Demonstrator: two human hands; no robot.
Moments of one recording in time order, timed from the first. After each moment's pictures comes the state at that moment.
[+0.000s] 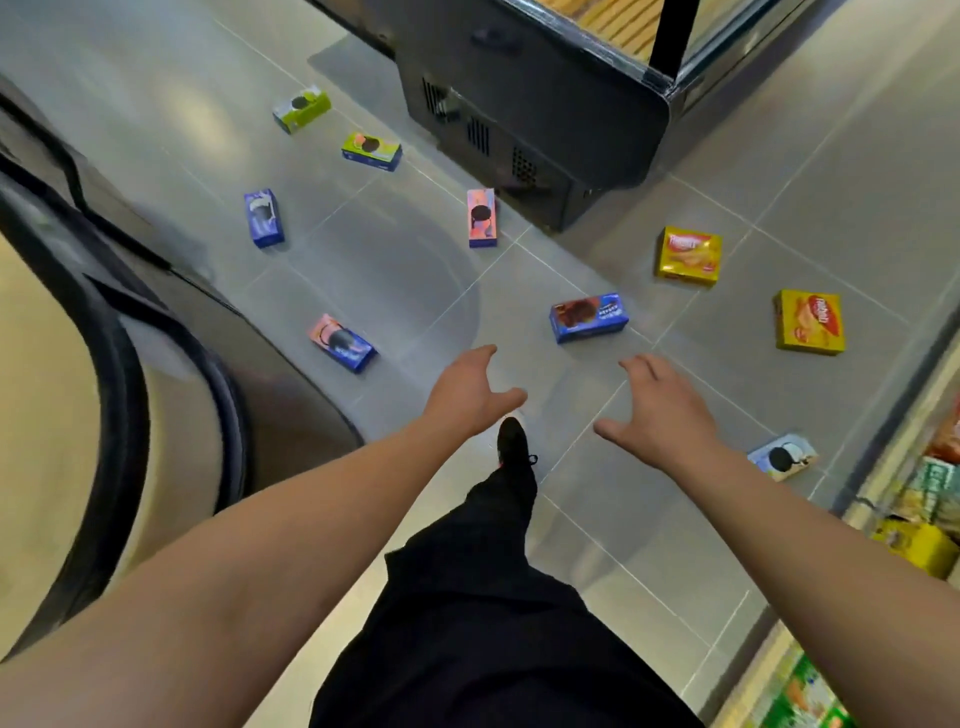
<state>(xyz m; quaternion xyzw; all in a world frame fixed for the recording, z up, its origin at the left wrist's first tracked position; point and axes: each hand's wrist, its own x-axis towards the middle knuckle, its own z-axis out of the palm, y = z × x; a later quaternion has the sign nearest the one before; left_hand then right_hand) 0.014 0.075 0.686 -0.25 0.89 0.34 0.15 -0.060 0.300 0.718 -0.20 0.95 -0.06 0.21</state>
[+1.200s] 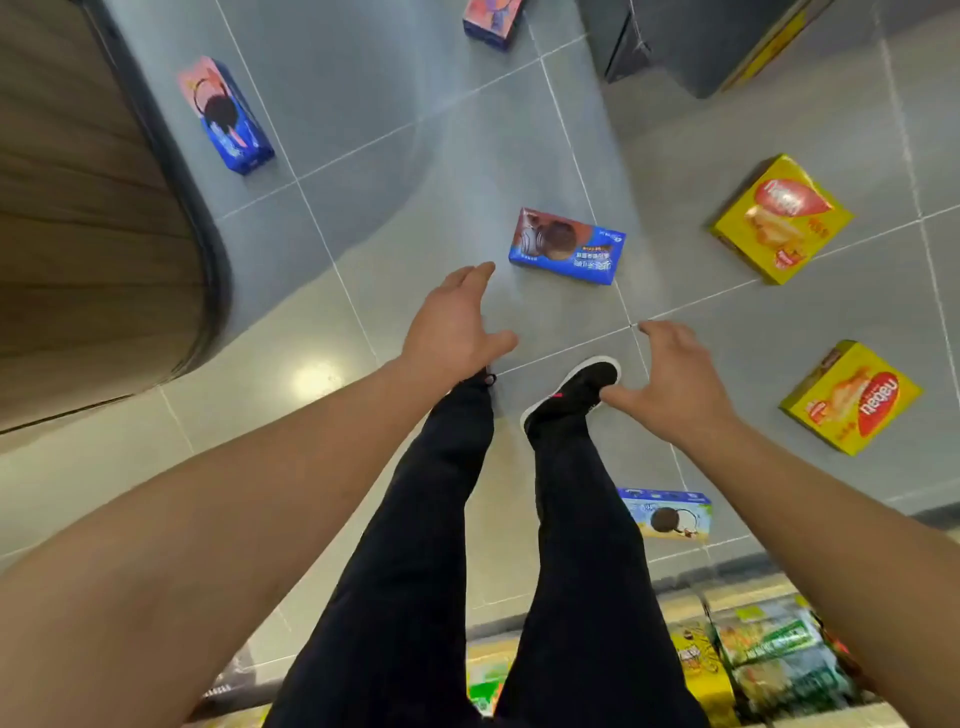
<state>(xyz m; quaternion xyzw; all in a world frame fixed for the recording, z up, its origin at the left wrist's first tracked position) -0.338 0.199 0.462 -0.44 0.80 0.36 0.20 -0.500 0.392 0.462 -0.30 0.85 -0.04 0.42</state>
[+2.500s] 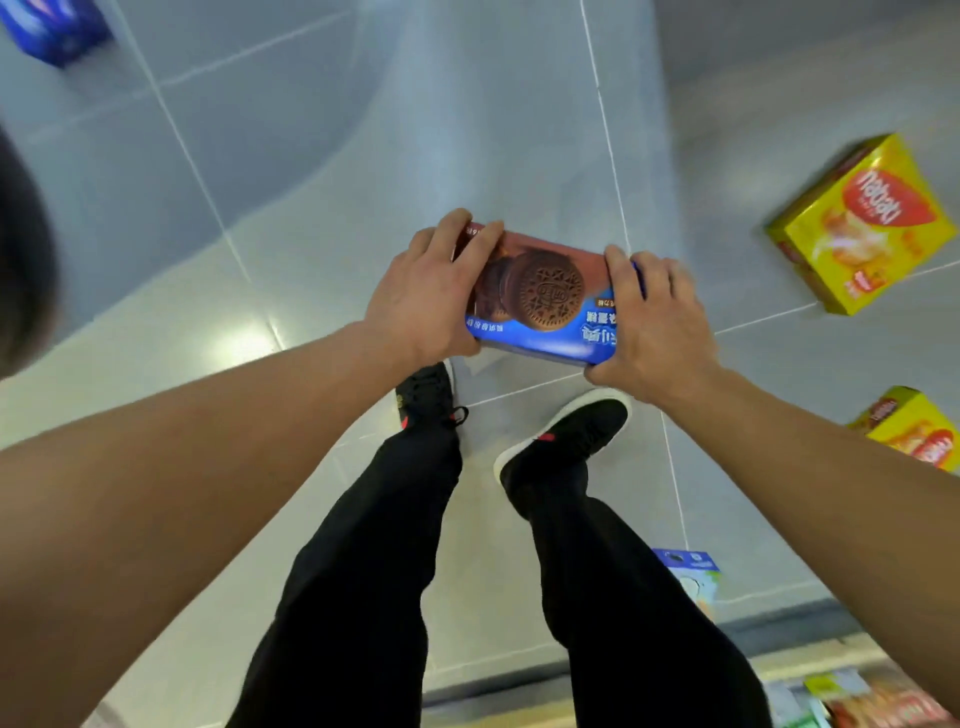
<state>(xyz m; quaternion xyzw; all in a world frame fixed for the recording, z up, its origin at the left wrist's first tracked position) -0.345 0.133 0.189 -0.30 0.89 0.28 0.21 -0.527 0.298 0.198 -0.46 0.82 0.11 0.33</state>
